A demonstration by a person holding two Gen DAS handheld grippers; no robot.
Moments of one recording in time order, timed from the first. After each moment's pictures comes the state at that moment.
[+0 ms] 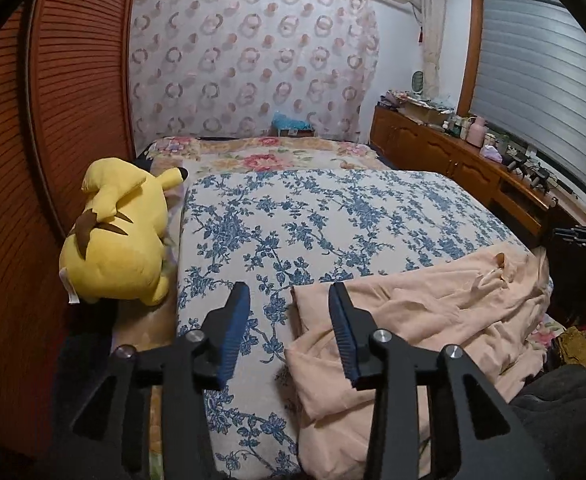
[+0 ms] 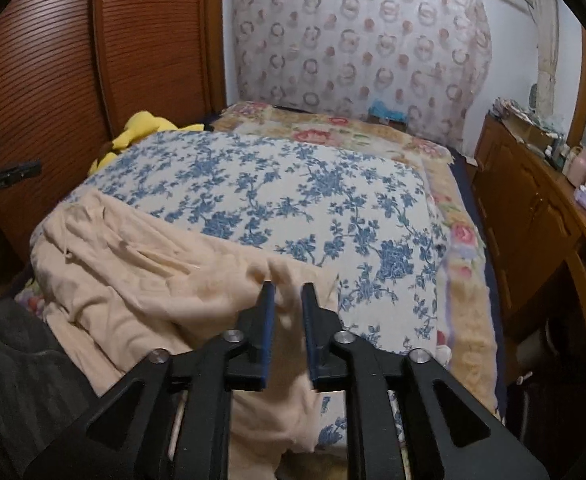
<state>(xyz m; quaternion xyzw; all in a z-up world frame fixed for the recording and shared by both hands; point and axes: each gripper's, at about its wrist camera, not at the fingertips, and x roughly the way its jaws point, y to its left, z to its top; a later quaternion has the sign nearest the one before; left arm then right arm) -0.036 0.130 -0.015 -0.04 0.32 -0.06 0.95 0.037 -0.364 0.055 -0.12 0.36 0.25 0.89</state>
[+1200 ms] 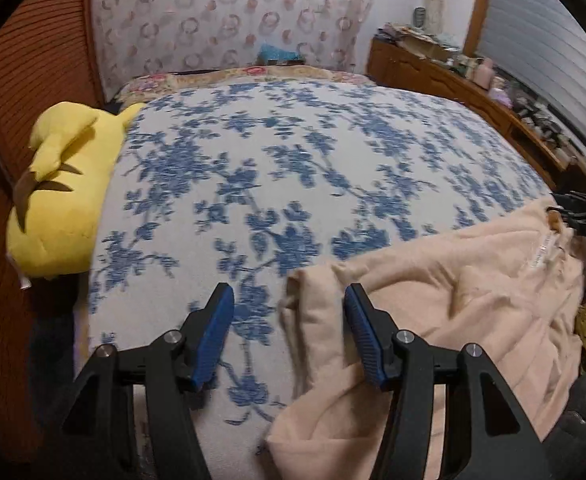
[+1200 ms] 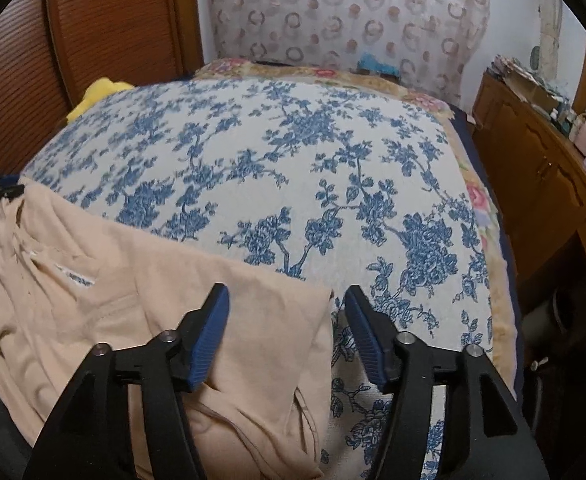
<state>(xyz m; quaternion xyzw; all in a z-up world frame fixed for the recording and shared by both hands) 0.056 0.104 -0.097 -0.03 0.43 -0.10 0.90 0.127 -0.337 -0.033 -0.13 0.44 0.21 0.86</state>
